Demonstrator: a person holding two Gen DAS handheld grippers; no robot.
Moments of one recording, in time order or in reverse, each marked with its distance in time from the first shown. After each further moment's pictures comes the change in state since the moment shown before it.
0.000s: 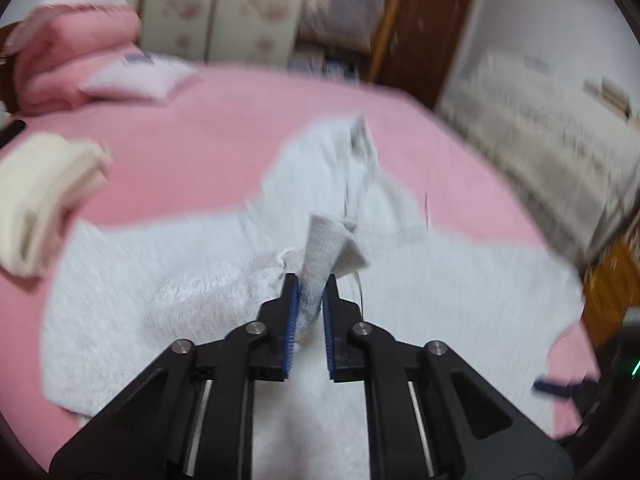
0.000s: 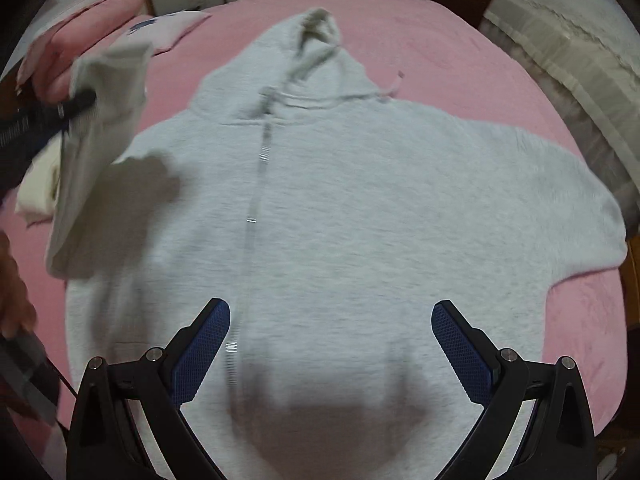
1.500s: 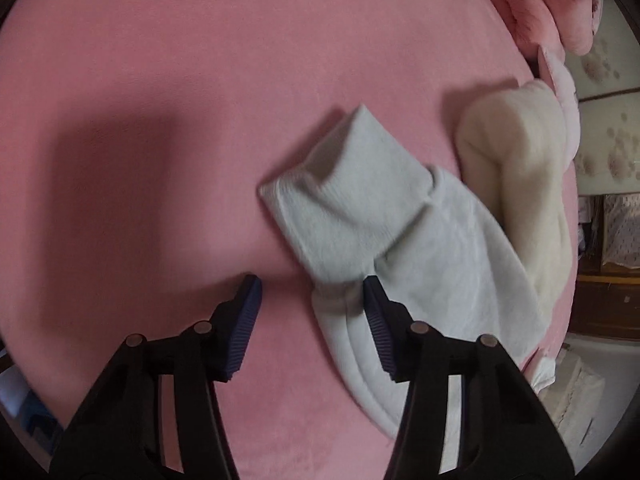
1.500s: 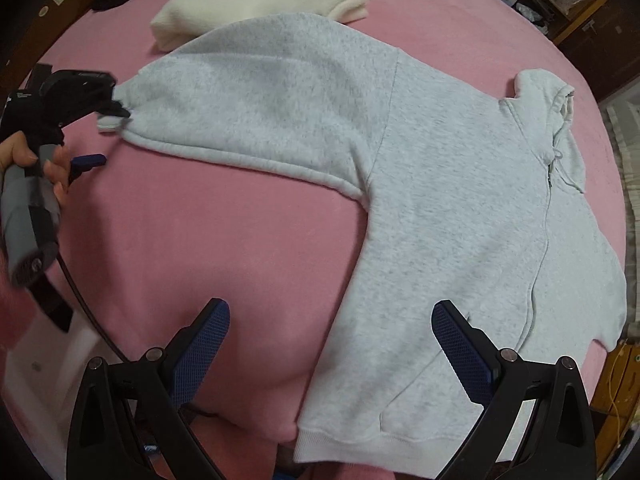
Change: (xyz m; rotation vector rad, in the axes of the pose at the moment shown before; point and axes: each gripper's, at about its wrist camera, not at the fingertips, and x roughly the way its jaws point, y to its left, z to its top) left arm -0.120 0.645 -0.178 -1.257 0.211 0.352; right arm -0.033 0.478 -0.073 -0.501 0.182 -0.035
